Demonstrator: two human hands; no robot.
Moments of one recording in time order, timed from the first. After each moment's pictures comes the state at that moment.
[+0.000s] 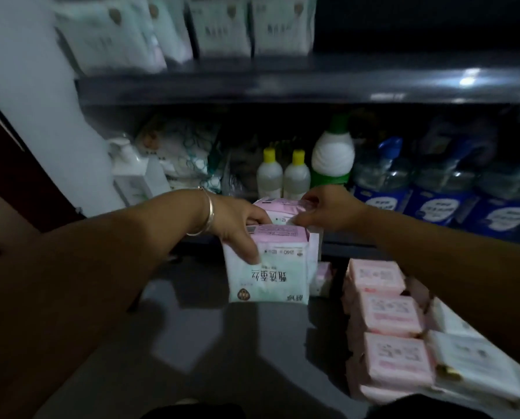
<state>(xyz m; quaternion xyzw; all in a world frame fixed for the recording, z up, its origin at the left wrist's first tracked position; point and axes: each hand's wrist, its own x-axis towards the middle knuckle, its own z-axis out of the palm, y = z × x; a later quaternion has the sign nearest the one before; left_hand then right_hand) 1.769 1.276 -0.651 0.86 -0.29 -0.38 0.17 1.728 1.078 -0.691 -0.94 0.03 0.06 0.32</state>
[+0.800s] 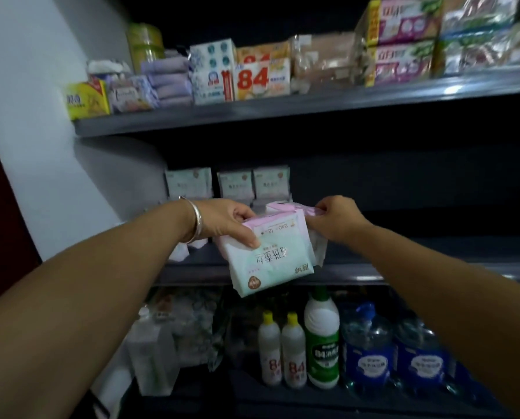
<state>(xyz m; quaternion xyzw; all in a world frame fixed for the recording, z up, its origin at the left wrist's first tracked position) 1.798 1.263 -0.392 0.89 -0.31 -0.15 0.31 1.754 1.048 -0.436 -0.89 0.10 -0.23 0.37</state>
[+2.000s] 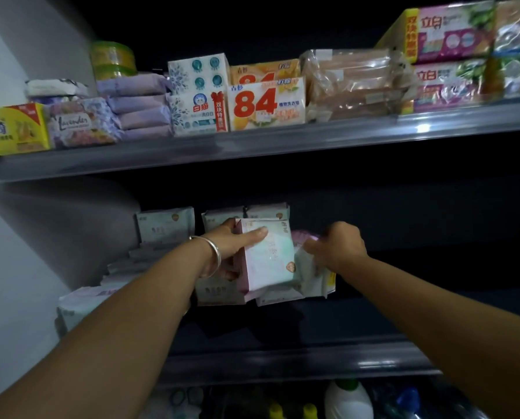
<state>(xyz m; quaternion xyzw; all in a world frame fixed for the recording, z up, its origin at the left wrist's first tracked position) 1.957 1.213 -0.391 0.83 -0.18 -0.13 0.51 1.881 1.031 -0.423 -0.86 0.21 -0.27 0.38</state>
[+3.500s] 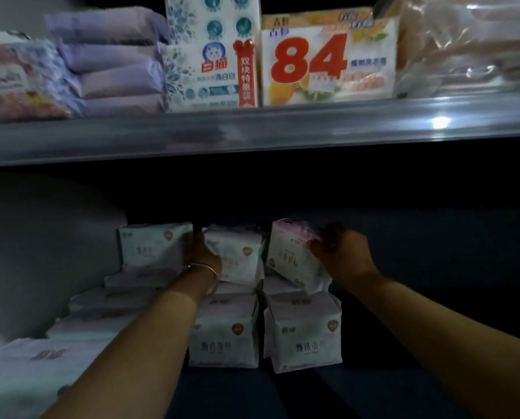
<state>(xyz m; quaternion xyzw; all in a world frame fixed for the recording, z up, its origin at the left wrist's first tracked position) 2.161 1.198 -0.437 0.84 -0.11 0.21 0.49 2.019 1.008 -0.422 -0.86 0.12 -0.38 0.31</state>
